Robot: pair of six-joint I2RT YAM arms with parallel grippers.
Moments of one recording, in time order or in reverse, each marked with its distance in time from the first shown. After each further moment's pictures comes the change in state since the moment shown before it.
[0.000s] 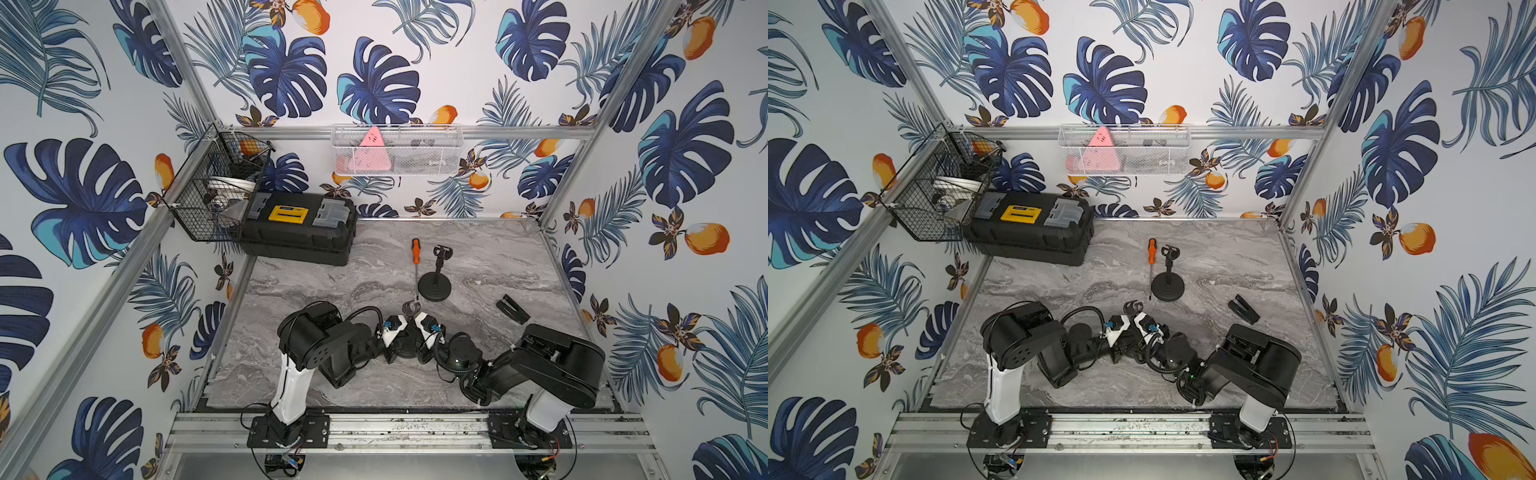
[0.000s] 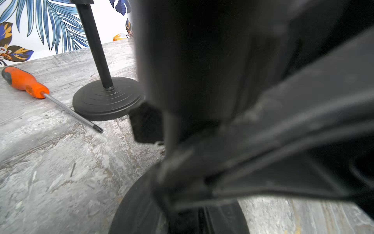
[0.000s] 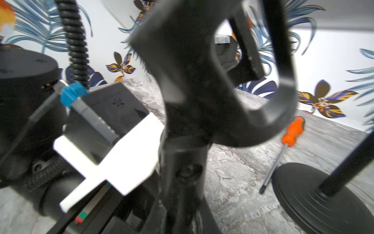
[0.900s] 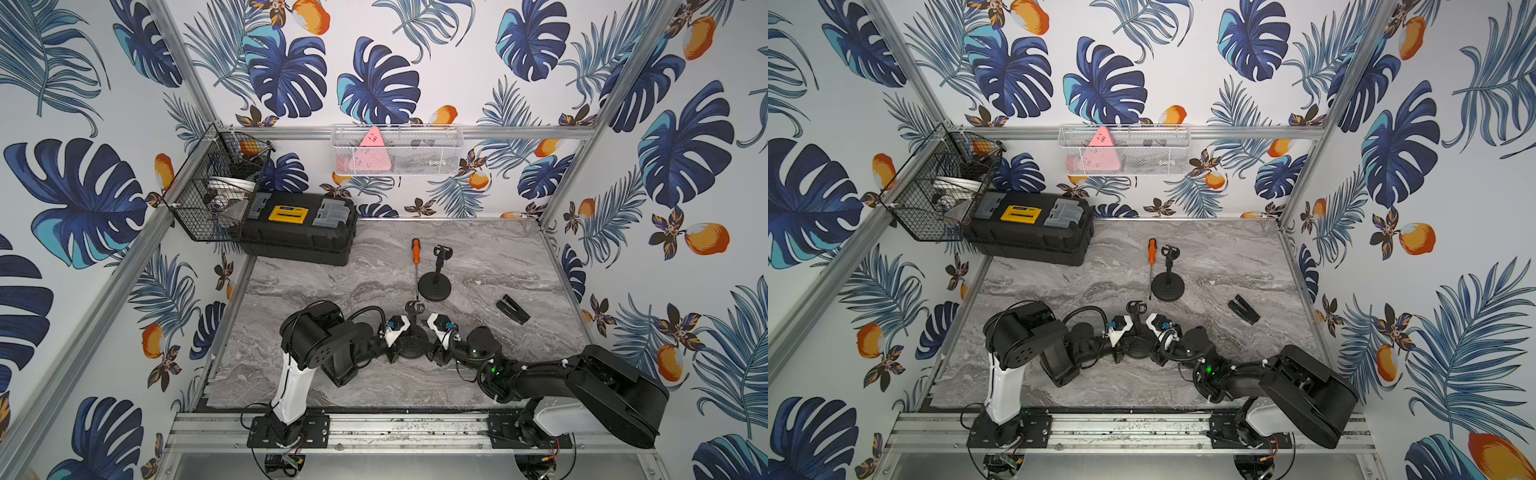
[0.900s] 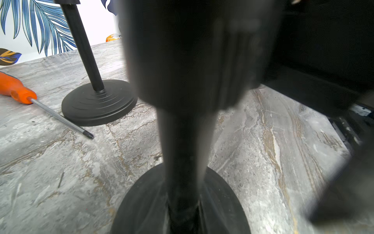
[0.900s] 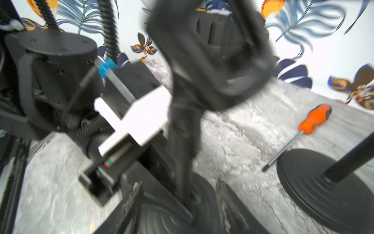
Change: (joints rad) left arm -0.003 0.018 0.025 0.002 0.022 0.004; right arm -0.272 -0.363 -0.089 -0.393 -0.522 -0.016
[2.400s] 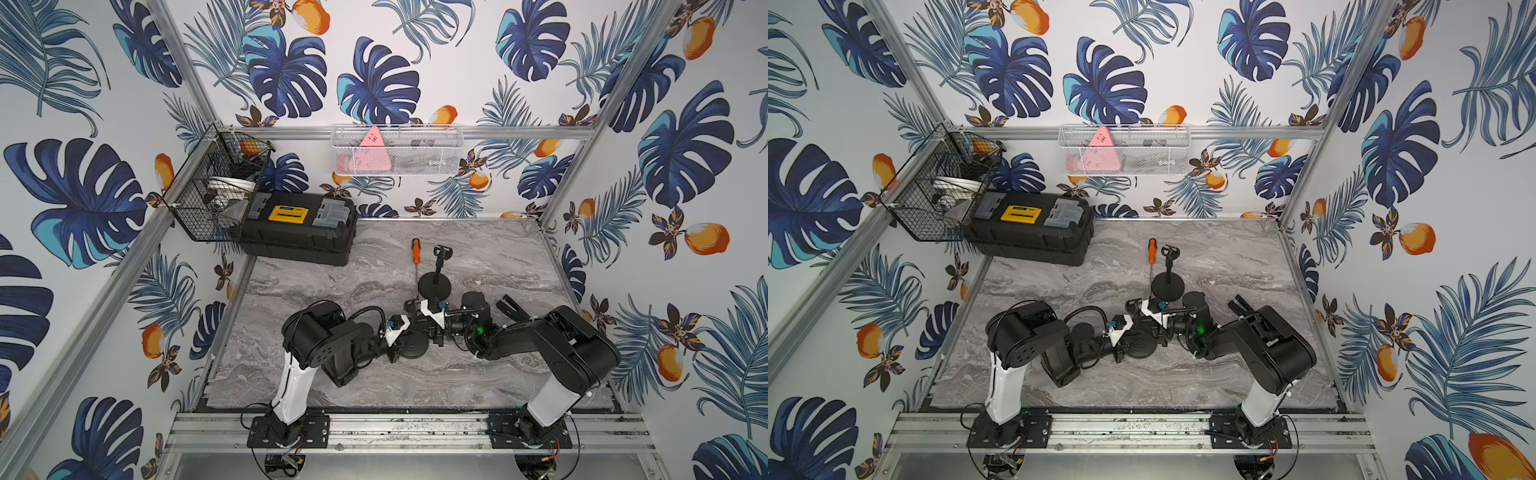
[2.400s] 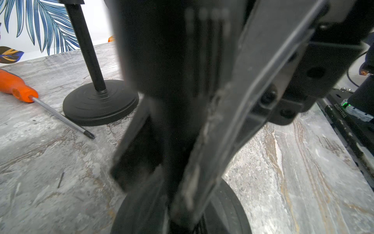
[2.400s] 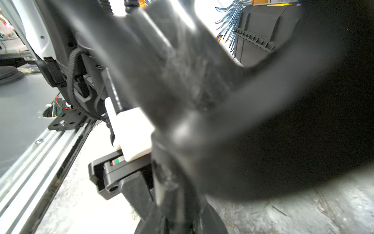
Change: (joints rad) left arm -0.008 0.015 0.006 0.017 -0.010 -0.020; right arm -0.224 0.344 0.282 -0.019 -0.662 -0.178
